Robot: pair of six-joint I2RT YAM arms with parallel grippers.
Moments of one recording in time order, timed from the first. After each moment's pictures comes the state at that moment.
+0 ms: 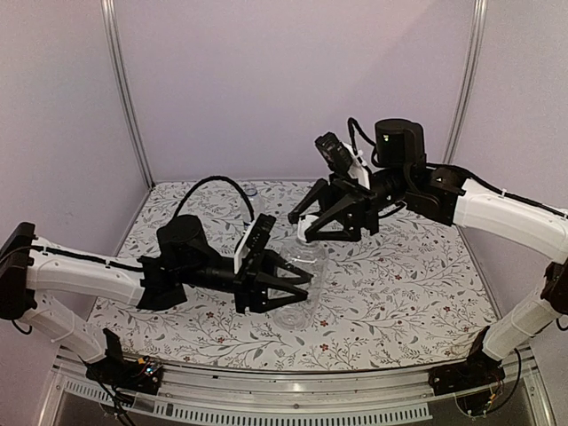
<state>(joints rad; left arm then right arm) -1.09 1.38 0.69 0.74 0.66 -0.30 0.85 1.49 1.34 -0.06 -1.20 0.00</state>
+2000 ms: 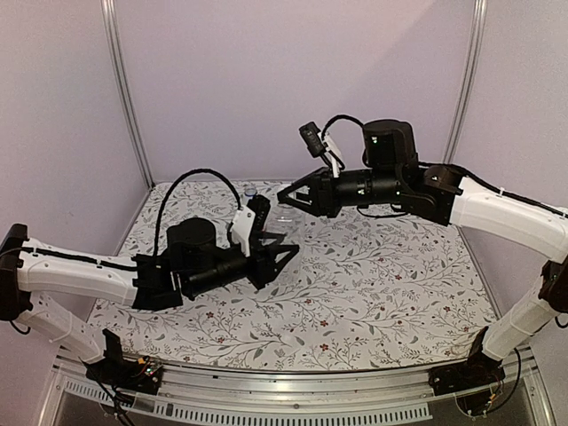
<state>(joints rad) -1.15 1.35 0.75 0.44 -0.23 -0.21 0.92 1.51 1.39 -0.17 -0.36 0.26</state>
